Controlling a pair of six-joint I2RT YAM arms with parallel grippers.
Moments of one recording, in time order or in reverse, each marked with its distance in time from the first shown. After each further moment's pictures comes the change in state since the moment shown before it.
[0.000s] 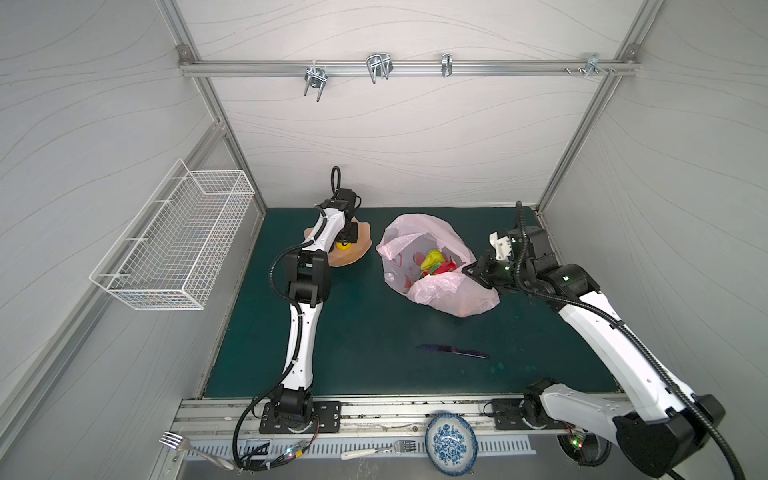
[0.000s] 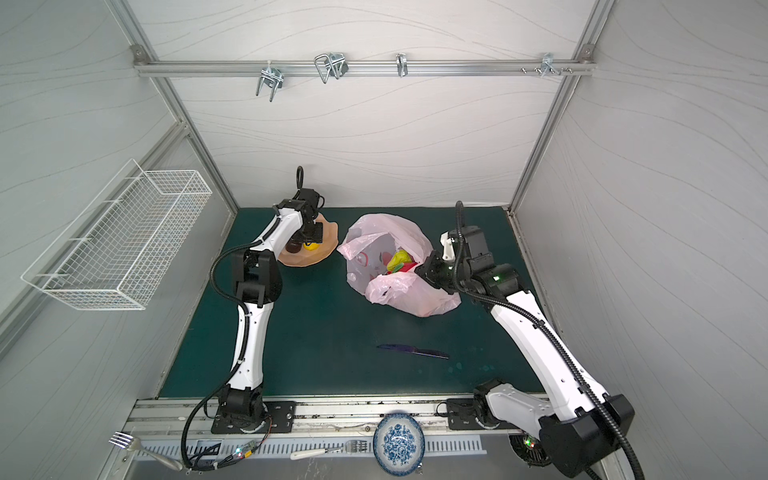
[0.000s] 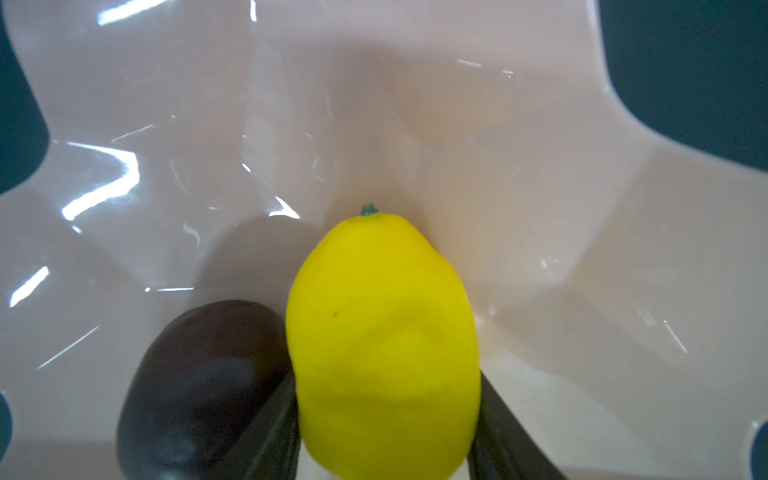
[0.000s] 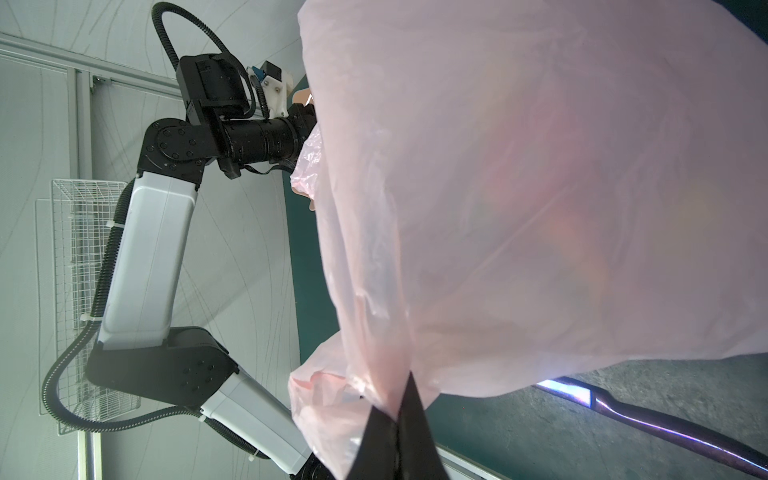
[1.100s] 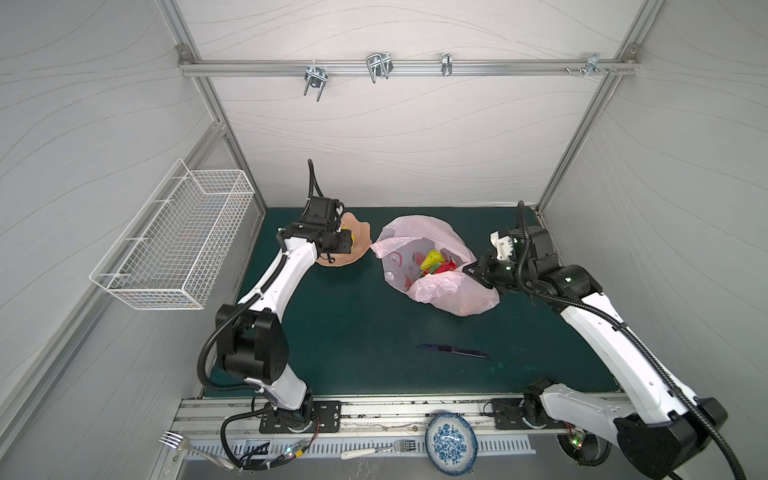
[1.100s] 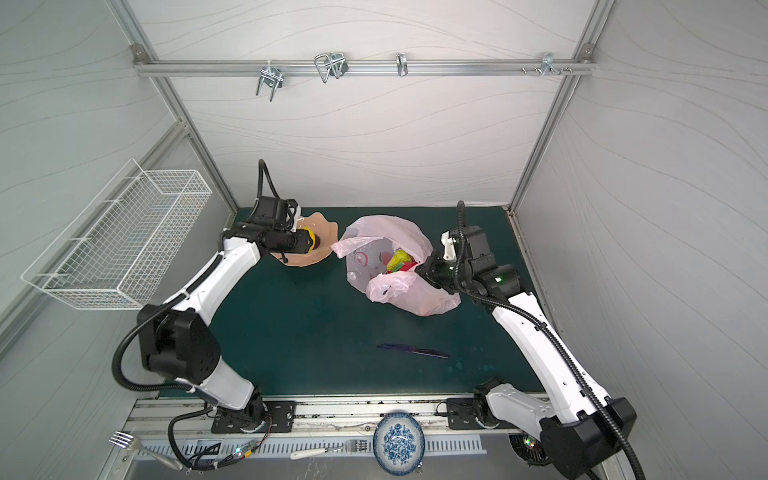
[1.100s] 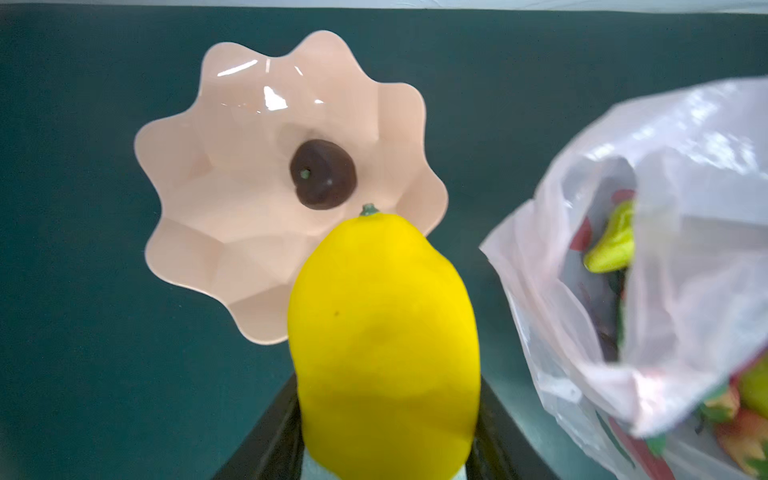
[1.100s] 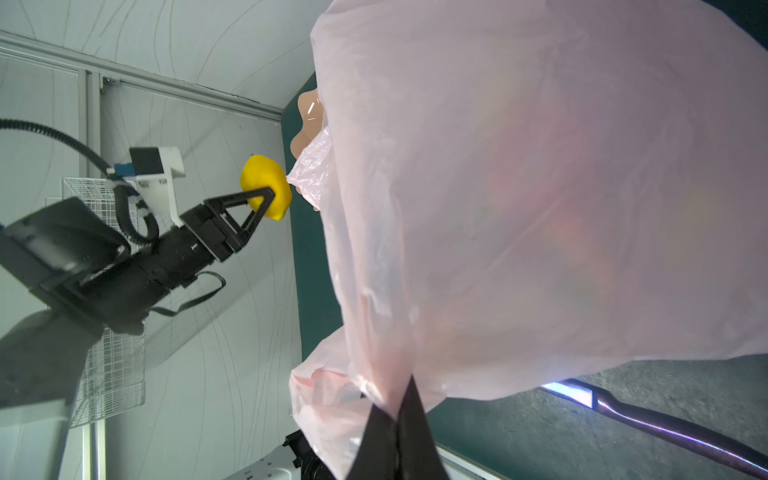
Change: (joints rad) left arm -0.058 -0.945 -0.932 0.344 0.243 0.090; right arm 0.000 -0.015 0.000 0.001 -0.001 0.000
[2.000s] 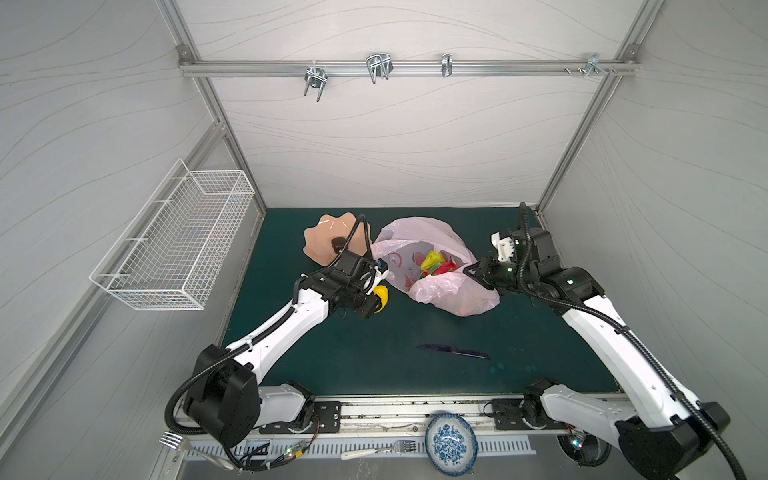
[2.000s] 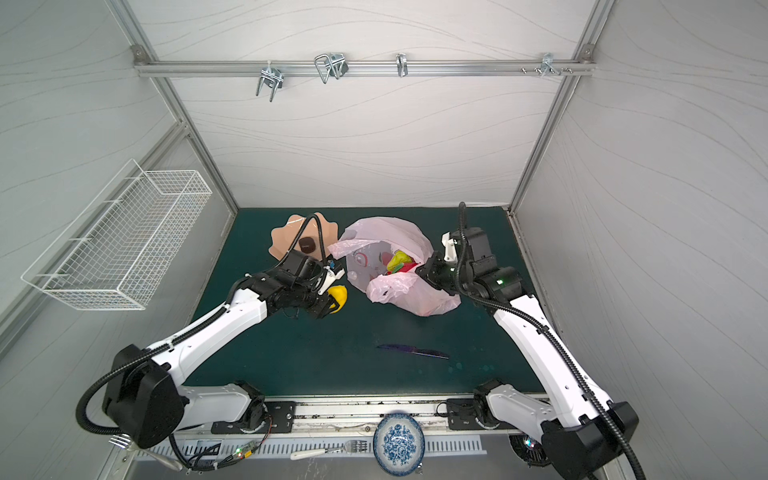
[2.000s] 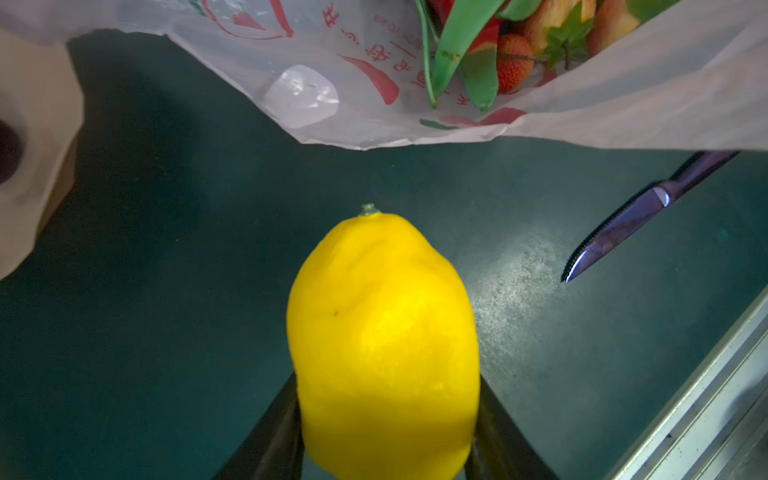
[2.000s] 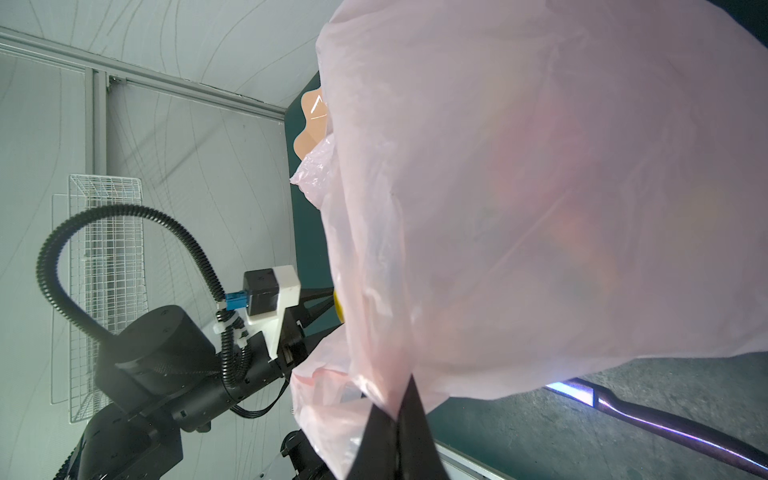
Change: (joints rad) left arm -0.306 -0.195 -0.367 -0.013 0.101 0.320; right arm 0.000 -0.014 -0.008 0.000 -0.004 0.000
